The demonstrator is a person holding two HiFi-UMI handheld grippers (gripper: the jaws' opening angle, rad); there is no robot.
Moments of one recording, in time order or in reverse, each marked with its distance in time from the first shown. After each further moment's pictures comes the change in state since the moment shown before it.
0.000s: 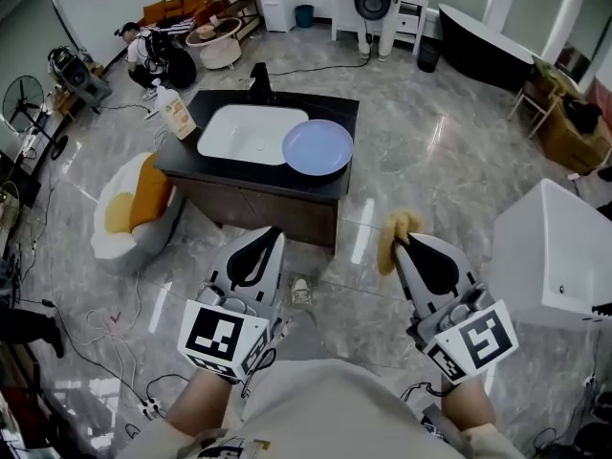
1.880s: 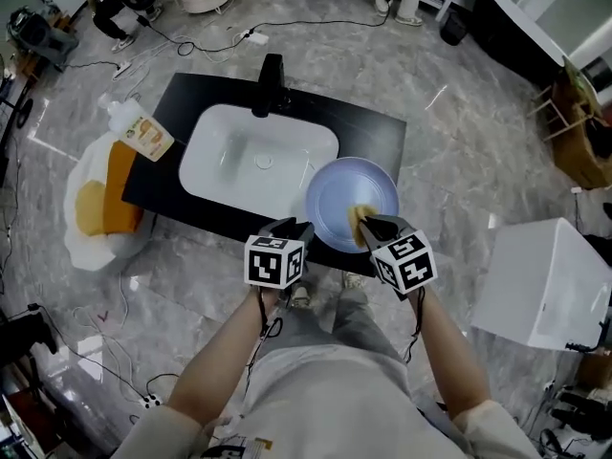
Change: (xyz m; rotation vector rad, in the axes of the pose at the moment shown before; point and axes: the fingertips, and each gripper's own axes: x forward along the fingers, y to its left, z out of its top) left arm 0.330 0.237 -0.298 -0.565 0.637 -0.084; right arm 0.412 -0.167 -0.293 0.119 0.782 0.083
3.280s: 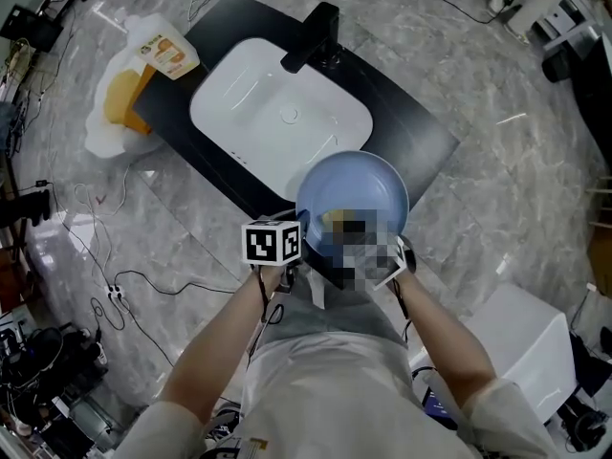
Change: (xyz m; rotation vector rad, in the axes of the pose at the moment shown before) left arm 0.085 0.022 -0.054 -0.503 0.027 0.269; right arm 0.094 -0.002 -0.060 -0.504 0.299 0.484
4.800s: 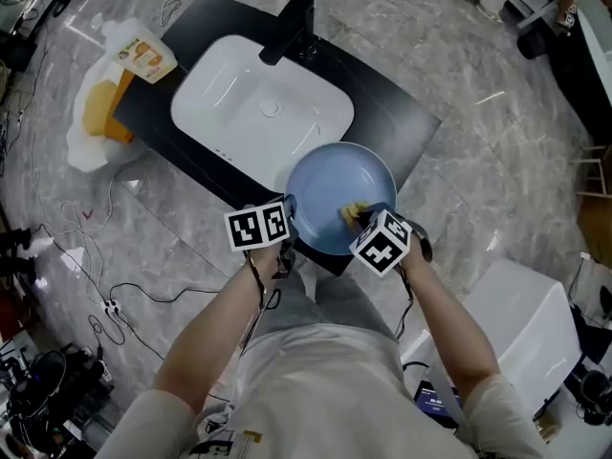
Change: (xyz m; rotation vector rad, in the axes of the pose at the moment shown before) left arm -0.003 0.013 0.011 -0.145 -0.039 -0.010; right arm -0.028 -0.016 -0.056 -0.024 0.272 -0.104
